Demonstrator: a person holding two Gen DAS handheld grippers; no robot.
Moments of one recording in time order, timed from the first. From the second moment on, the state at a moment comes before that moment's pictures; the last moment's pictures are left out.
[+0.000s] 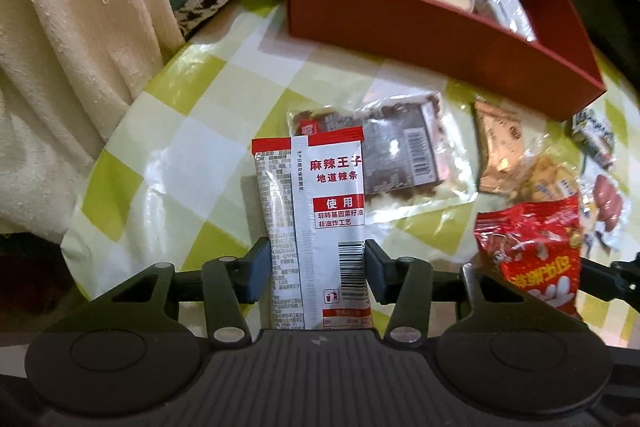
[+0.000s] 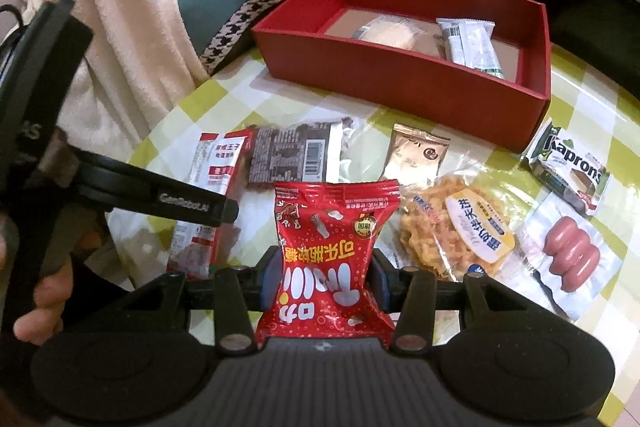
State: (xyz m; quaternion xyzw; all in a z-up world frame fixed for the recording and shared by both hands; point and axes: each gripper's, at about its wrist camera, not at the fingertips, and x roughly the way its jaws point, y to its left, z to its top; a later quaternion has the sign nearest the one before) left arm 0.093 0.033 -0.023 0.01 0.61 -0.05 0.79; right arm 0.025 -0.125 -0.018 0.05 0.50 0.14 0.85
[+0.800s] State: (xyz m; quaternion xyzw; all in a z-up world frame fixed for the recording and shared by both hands) left arm 0.147 -0.012 0.011 -0.03 0.56 -0.11 0.82; right arm 0.076 -0.174 0.013 0.11 0.45 0.10 0.88
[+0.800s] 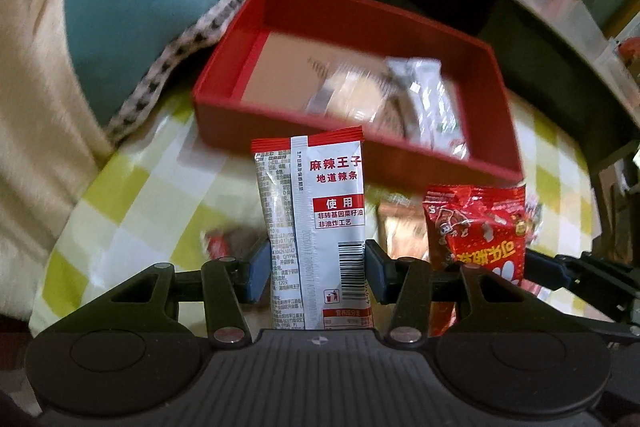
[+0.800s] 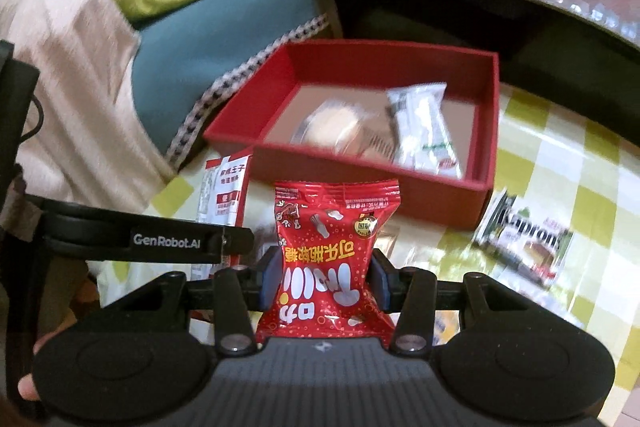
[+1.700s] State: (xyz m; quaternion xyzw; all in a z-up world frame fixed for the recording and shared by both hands) left arm 0.271 -0.071 0.008 -0.03 0.52 -0.11 0.84; right arm 0.195 -0.223 0.000 0.14 0.42 0.04 0.90
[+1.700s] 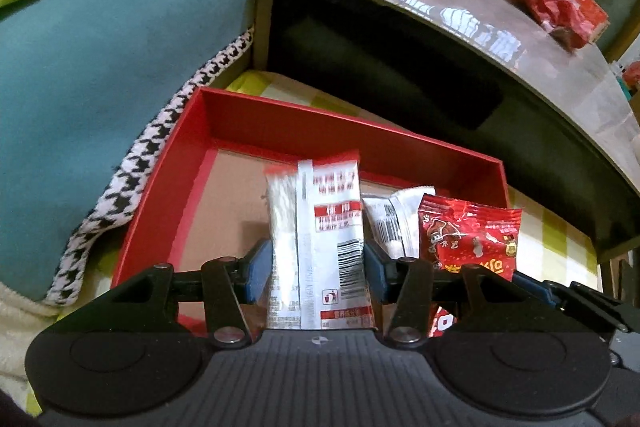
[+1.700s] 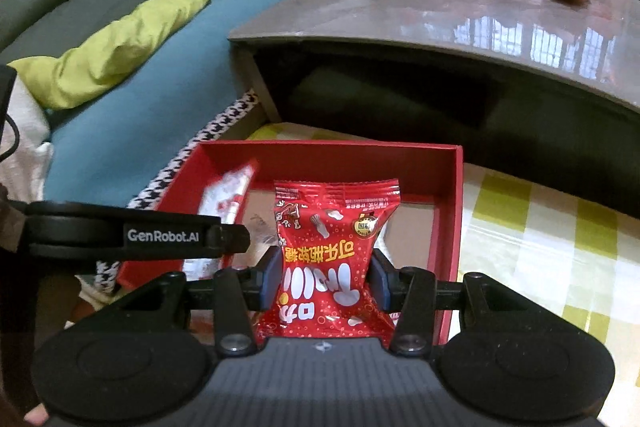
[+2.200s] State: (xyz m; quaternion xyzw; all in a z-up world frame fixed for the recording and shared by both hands) left arm 0.279 -0.075 -0.010 -0.02 0.54 -0.10 0.84; right arm 0.214 -0.228 -0.027 0.13 0.44 0.03 0.89
